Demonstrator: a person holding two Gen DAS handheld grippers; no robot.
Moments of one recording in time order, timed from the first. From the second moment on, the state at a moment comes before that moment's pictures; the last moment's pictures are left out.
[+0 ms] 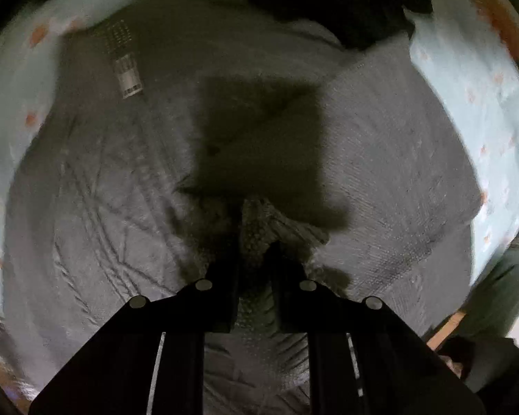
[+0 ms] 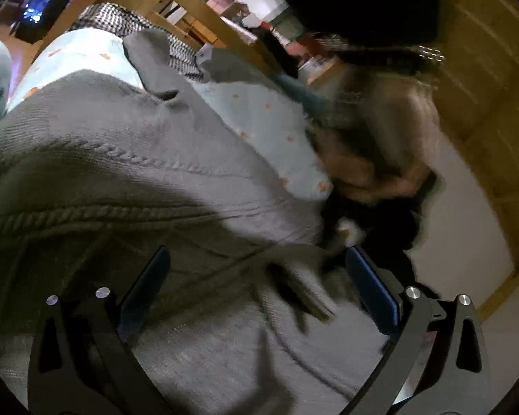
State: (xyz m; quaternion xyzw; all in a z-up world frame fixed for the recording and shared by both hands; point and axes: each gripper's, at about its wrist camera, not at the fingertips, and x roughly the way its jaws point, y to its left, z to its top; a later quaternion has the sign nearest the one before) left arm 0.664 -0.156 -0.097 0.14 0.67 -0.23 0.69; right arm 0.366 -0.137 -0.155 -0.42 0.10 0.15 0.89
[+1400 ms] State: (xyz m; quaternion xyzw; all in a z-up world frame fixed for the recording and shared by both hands) left arm 0.570 -0.022 -0.155 0.02 0.41 -0.09 0.91; right arm 0.522 -0.324 -0.172 -0.02 0.43 -0.03 0.90
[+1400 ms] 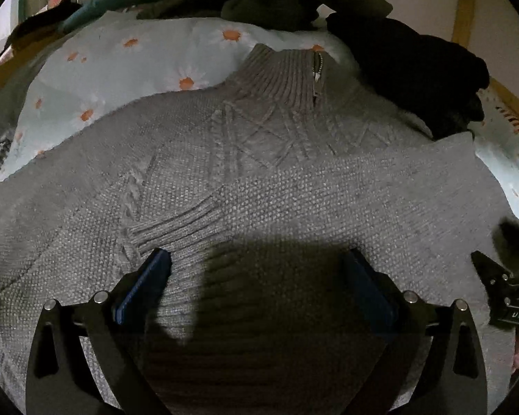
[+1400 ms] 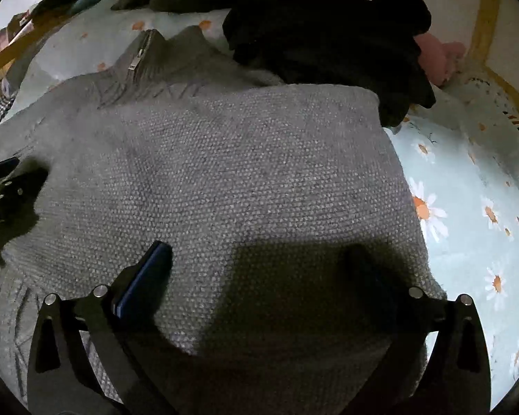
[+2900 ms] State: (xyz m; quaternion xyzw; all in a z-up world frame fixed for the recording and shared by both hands) left arm 0.522 0.481 -0.138 -0.52 0.23 0.01 0.82; right arm 0.451 0.188 -0.159 -0.52 0.05 0.29 0.80
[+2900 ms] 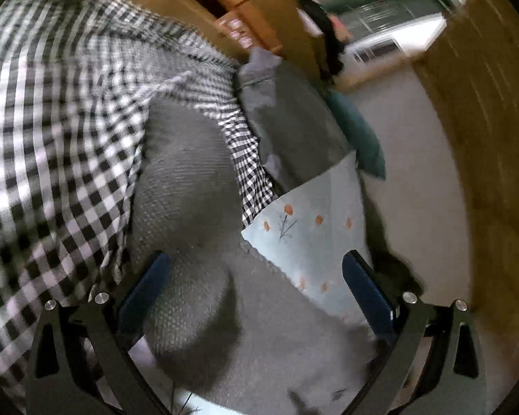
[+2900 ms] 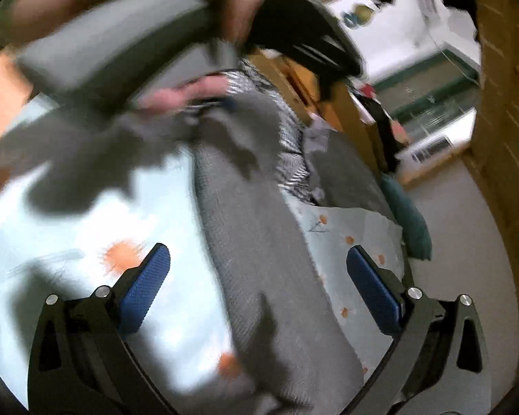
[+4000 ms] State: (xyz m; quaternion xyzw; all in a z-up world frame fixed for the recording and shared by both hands) left arm 0.477 0.404 -0.167 -0.68 0.10 -0.07 0.72; right arm 0.598 0.091 -0.091 0.18 0.36 0.38 0.84
